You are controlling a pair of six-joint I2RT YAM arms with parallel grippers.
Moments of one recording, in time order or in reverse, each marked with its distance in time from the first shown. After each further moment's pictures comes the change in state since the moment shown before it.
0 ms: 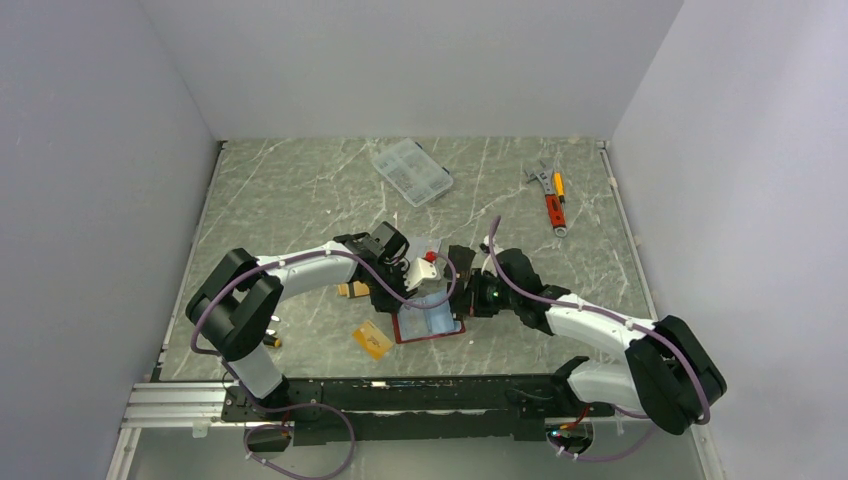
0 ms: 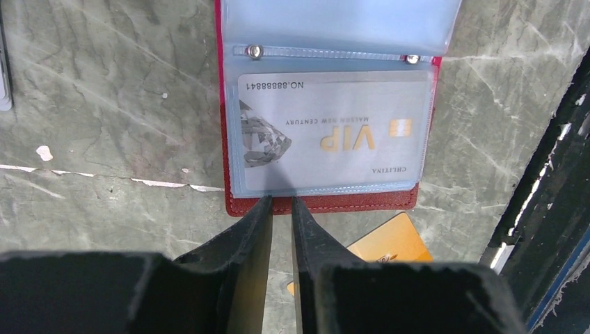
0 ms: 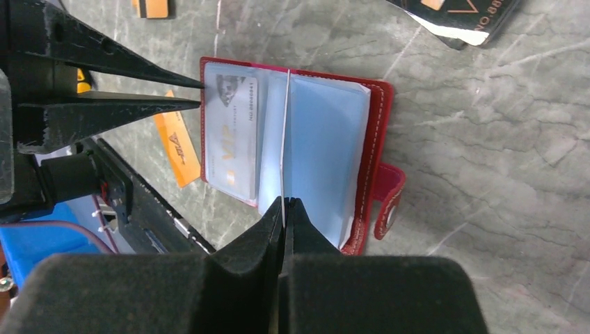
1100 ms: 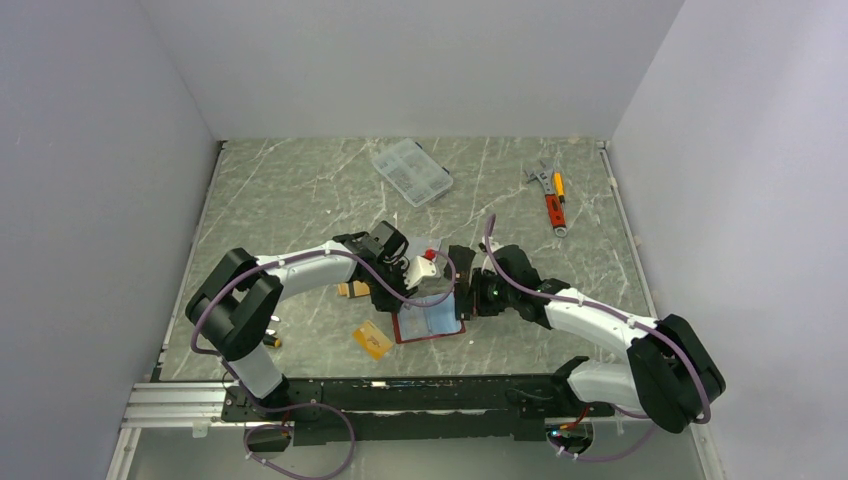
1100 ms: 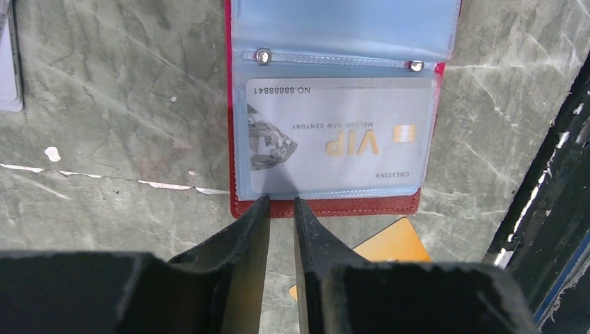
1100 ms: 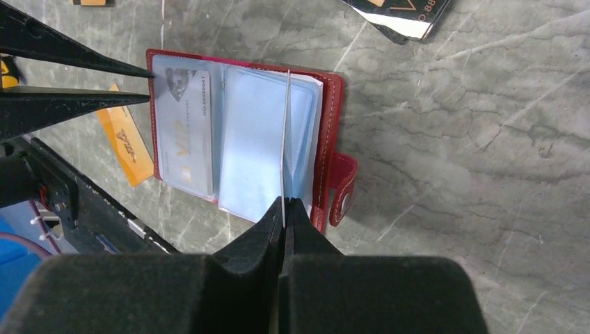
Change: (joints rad) left arm 0.007 0.000 -0.001 0.015 0.007 -0.012; right arm -0.003 0.008 0.063 -0.155 0.077 -0.106
